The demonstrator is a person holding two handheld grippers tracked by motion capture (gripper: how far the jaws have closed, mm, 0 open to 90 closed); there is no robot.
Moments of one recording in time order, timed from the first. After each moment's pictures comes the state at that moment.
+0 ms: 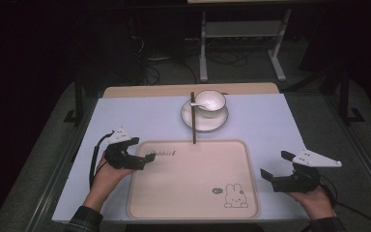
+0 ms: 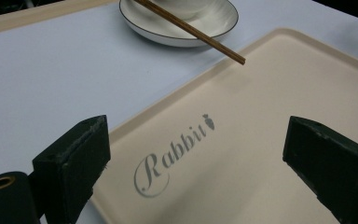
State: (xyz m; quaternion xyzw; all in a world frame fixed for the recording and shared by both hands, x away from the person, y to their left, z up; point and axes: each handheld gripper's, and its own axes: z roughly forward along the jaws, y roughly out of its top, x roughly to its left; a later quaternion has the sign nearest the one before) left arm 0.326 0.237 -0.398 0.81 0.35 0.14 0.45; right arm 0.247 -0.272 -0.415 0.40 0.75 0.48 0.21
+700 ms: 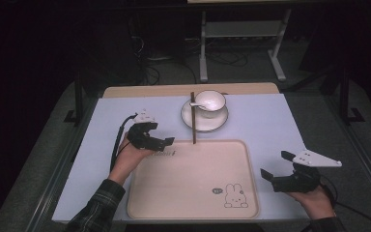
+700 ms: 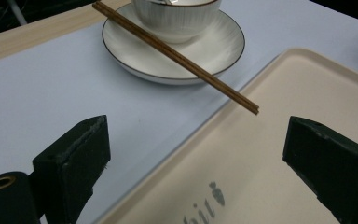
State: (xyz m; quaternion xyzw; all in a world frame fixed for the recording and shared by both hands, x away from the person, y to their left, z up) left arm 0.383 0.183 -0.390 0.82 0.34 0.13 0.44; right arm 0.247 -0.272 -0.416 0.40 0.75 0.48 0.21
